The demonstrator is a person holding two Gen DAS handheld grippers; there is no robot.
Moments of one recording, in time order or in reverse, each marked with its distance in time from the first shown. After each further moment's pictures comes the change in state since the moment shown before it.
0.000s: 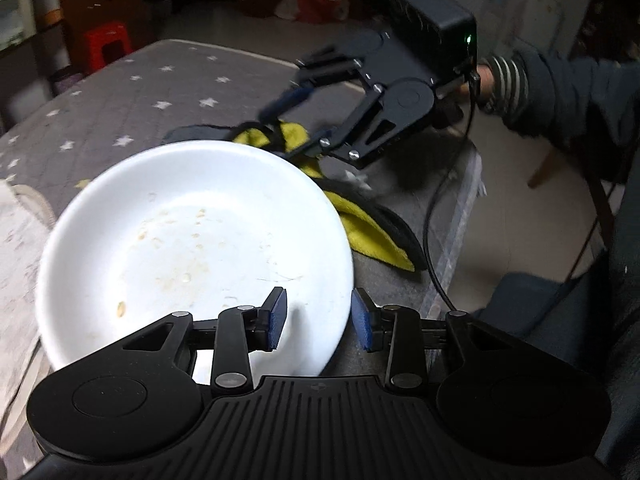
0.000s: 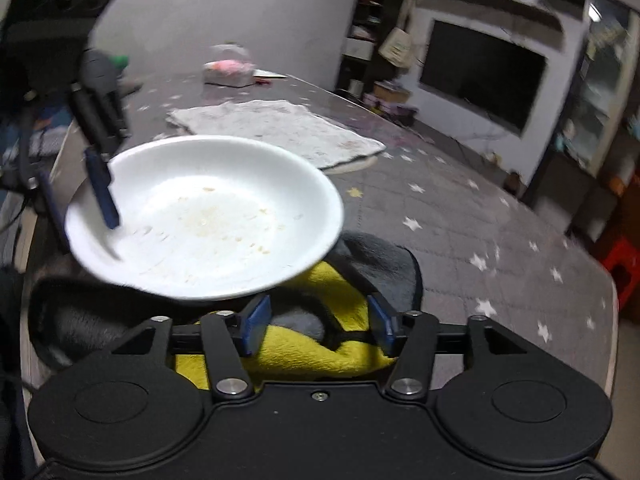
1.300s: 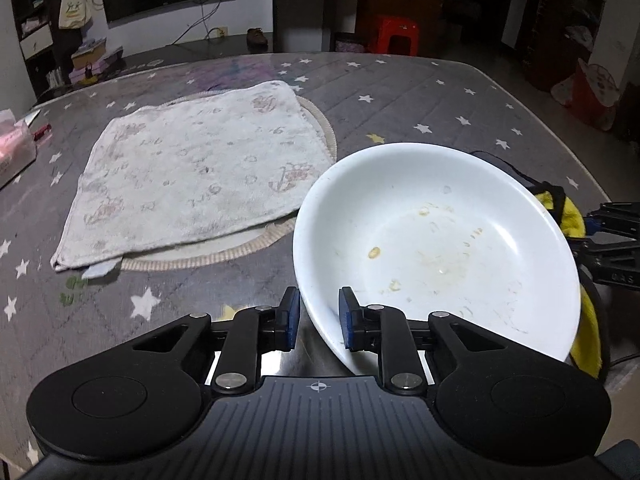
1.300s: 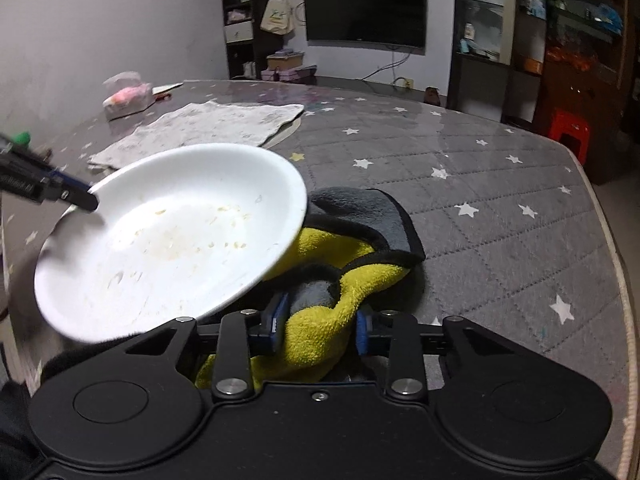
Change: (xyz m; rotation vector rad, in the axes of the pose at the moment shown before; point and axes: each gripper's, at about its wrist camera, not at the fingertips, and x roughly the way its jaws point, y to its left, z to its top) left arm -0.017 0.059 -0.032 -0.549 -0.045 0.595; right arm 0.003 0.031 -0.002 0.343 0.066 -0.158
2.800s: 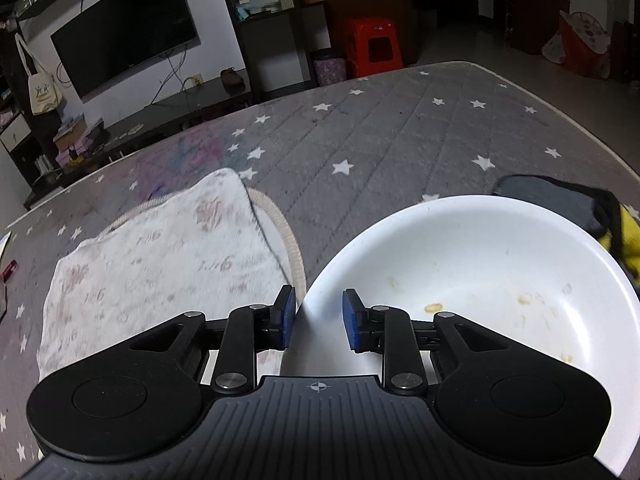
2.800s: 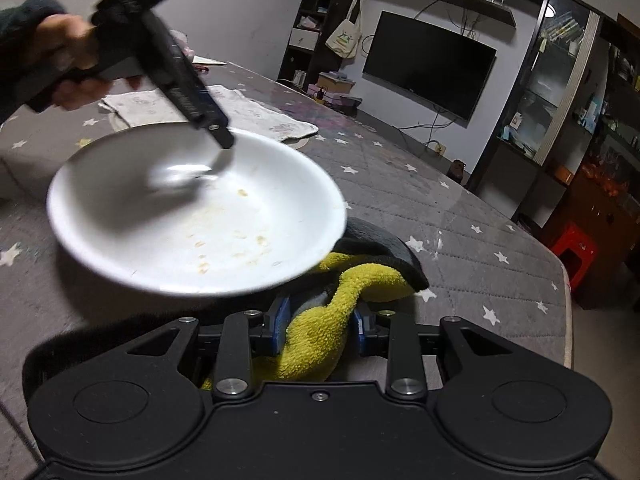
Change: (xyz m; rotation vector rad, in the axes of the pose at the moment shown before) left arm 0.101 -0.053 0.111 0.216 -0.054 0.086; right arm 0.014 -0.011 0.006 -0.379 -0.088 -0.037
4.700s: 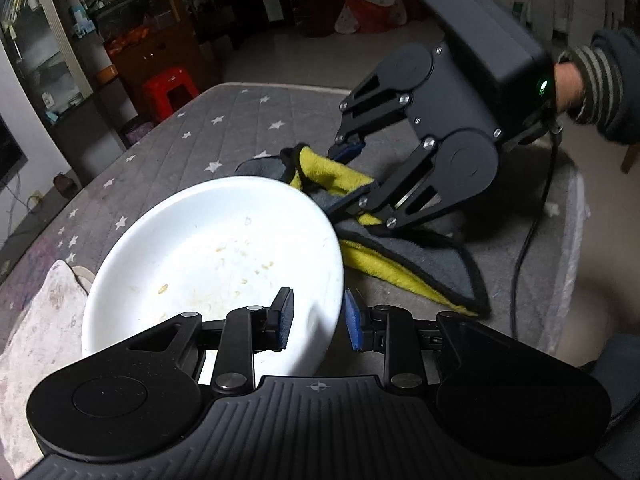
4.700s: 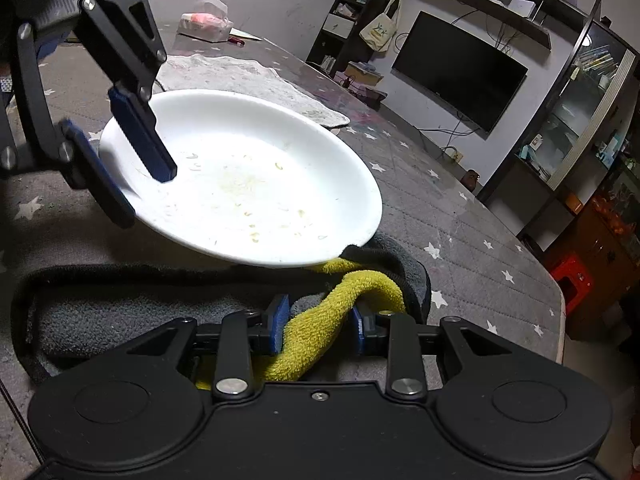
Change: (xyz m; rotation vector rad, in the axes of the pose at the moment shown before) left arm -0.105 -0.108 -0.079 0.477 -0.095 -0.402; right arm 0.006 0.020 0.004 -0.141 0.047 0.006
